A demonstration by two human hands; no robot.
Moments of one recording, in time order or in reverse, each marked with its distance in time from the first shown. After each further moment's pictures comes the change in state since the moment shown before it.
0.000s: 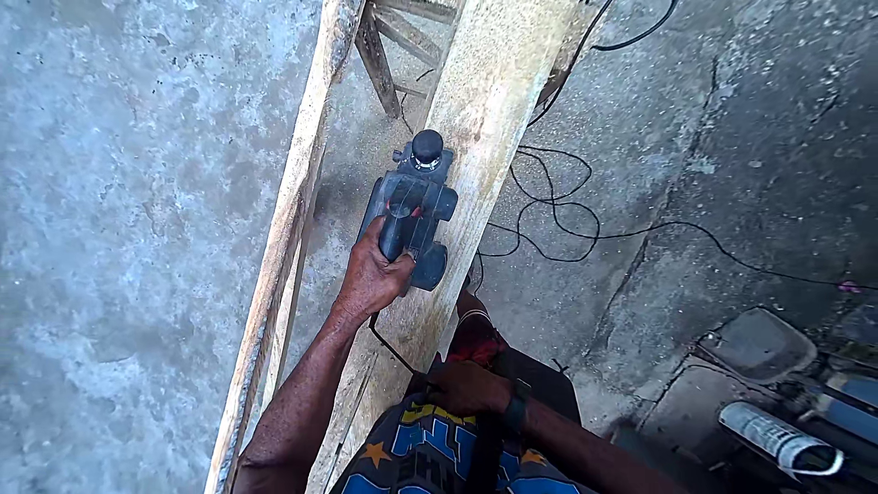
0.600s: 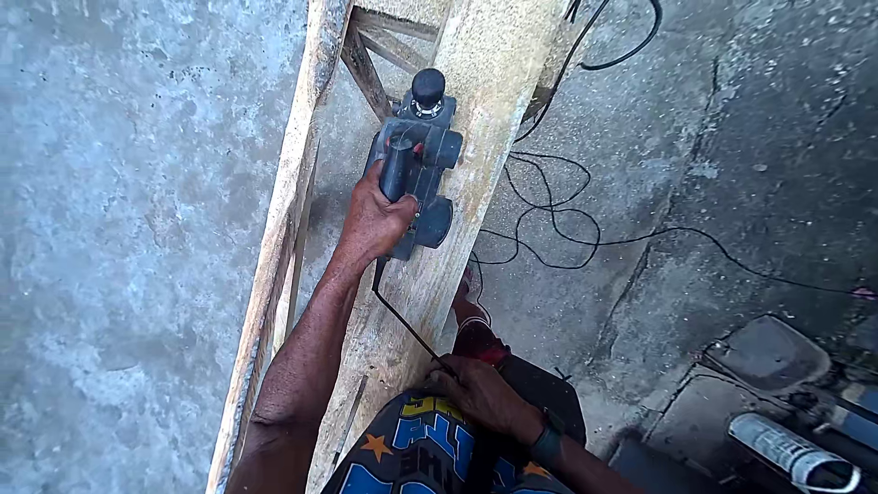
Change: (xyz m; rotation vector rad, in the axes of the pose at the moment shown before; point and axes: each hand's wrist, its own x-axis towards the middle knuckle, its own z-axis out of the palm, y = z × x) left_hand 0.109 0.052 0.014 -0.015 0.021 0.092; right_hand -0.050 0.023 -0.023 0.345 0.635 -0.036
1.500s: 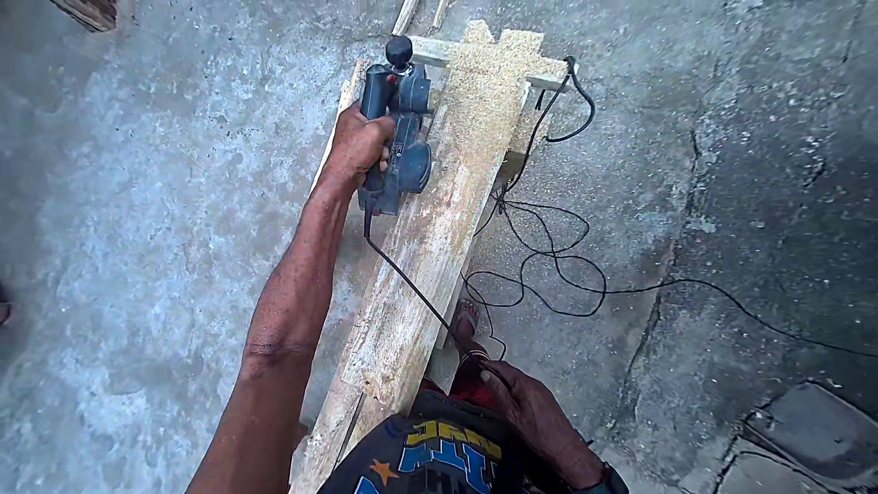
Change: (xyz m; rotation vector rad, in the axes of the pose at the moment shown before) left_hand 0.099 0.098 -0.041 -0.105 0.111 0.045; right_hand -0.055 0.036 -0.040 -0.091 0.538 0.001
